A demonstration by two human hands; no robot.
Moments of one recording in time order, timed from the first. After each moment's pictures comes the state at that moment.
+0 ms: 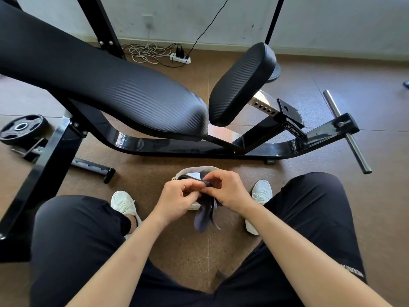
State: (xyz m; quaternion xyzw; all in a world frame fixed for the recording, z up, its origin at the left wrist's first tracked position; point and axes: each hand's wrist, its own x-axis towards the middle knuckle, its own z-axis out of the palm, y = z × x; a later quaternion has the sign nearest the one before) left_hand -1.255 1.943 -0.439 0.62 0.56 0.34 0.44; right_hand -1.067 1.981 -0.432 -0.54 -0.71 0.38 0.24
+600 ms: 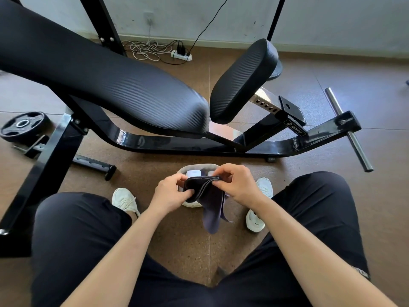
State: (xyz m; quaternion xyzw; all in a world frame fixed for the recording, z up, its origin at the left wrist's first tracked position) left_hand -1.270 1.957 -0.457 0.59 0.69 0.19 0.37; right_hand -1.045 1.985 -0.429 -0.53 -0.71 0.37 0.26
